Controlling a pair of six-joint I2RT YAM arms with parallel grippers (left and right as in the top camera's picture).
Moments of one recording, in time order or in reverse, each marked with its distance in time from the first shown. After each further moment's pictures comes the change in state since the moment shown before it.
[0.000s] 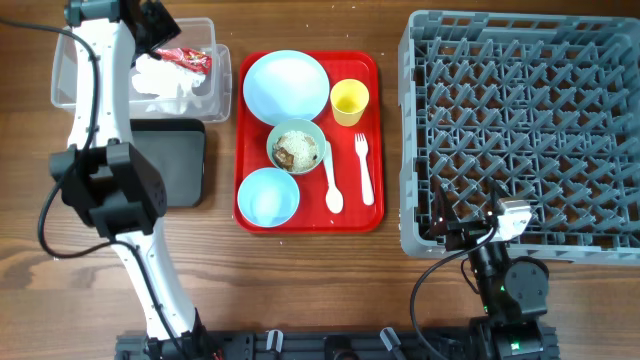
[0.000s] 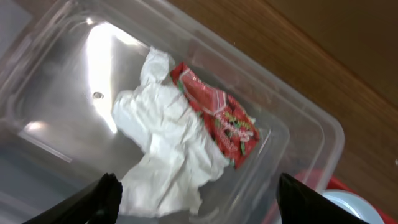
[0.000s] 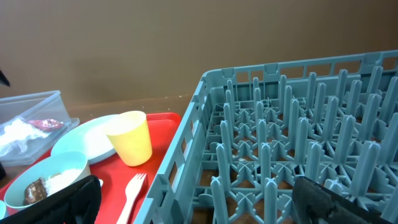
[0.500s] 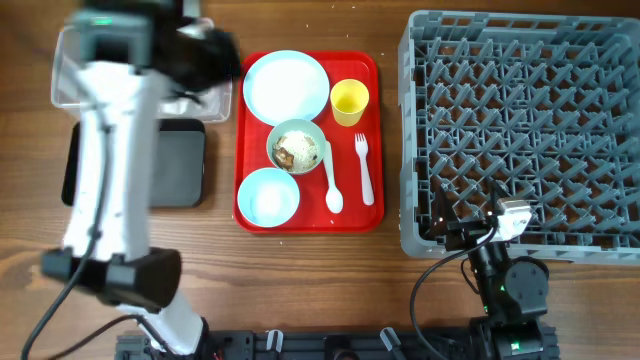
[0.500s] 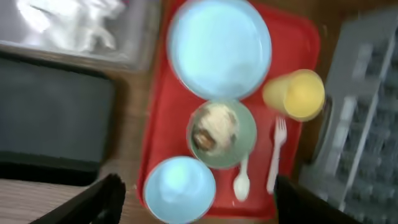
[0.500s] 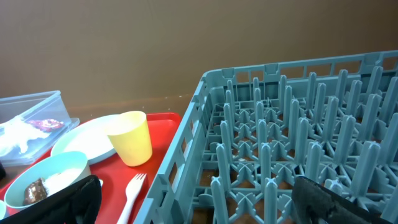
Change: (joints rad) left arm -0.346 -0.425 -0.108 -0.420 0.115 0.050; right arm 0.000 0.000 0.000 0.000 0.000 0.000
